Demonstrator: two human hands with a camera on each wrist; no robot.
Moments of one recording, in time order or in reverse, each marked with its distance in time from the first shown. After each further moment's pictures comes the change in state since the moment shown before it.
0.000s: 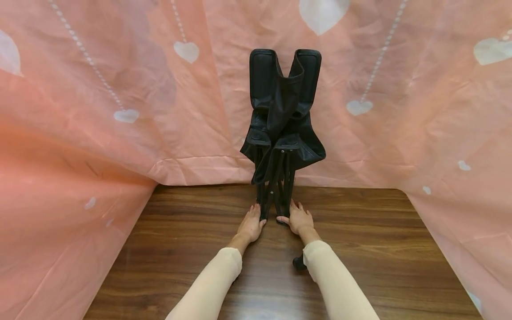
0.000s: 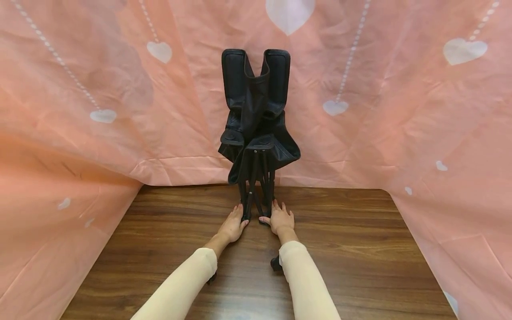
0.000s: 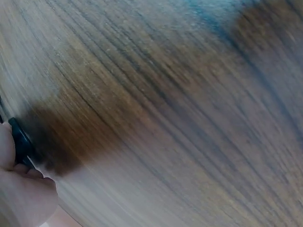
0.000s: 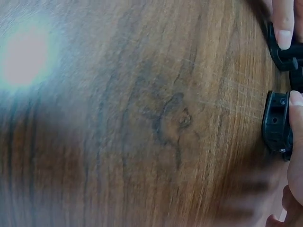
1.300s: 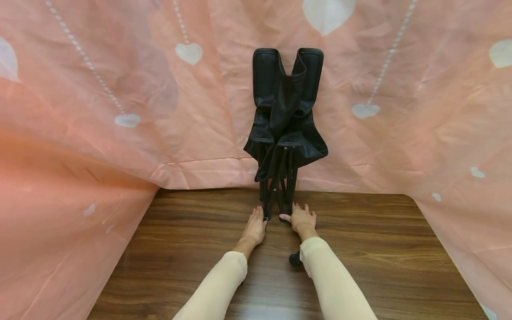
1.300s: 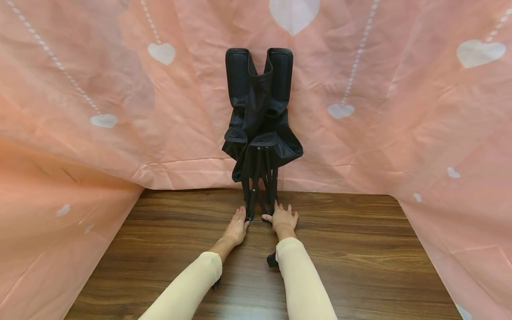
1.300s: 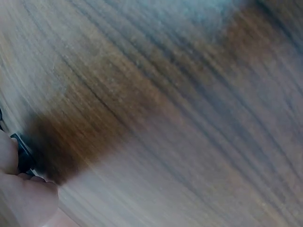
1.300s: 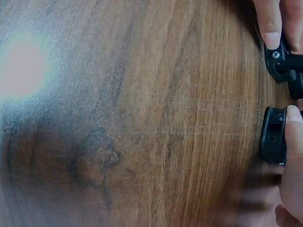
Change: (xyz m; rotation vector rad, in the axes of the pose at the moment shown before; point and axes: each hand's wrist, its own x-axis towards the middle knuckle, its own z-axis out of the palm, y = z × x) left_hand -0.012 0.004 0.013 -0.047 0.127 -0.012; right_hand -0.005 -0.011 -0.002 -0.028 0.007 0.122
